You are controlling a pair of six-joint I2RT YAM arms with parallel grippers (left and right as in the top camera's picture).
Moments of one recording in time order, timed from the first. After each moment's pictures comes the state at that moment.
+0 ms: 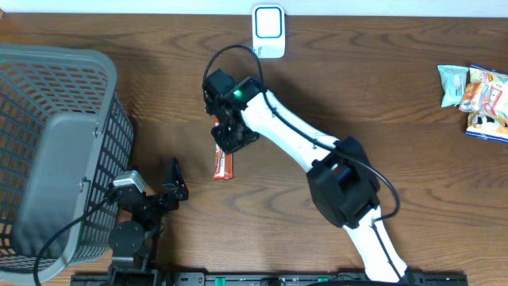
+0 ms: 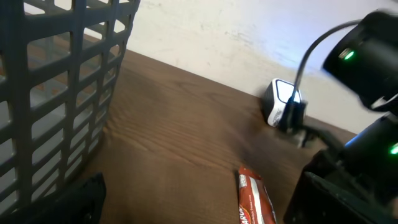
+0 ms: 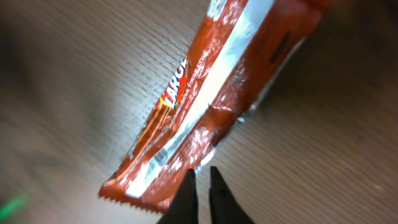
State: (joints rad) left arm -0.07 0.03 0.03 -0.13 -0.05 -0.38; right arm 0.76 2.34 1.98 -1.11 -0.19 0.18
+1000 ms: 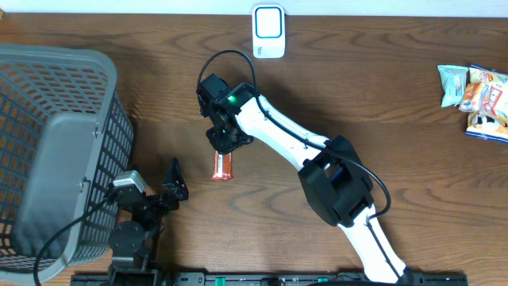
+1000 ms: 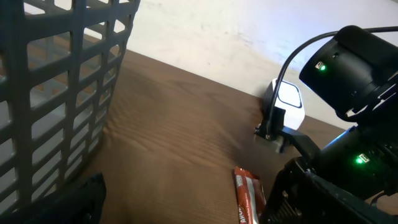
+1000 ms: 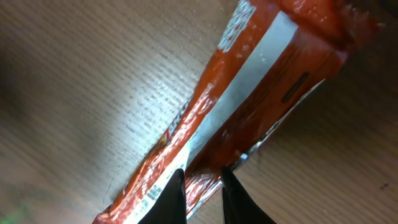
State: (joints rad) left arm -0.07 0.03 0.03 -0.13 -0.05 -0.38; right arm 0.77 2.36 1.98 -1.02 -0.16 0.18
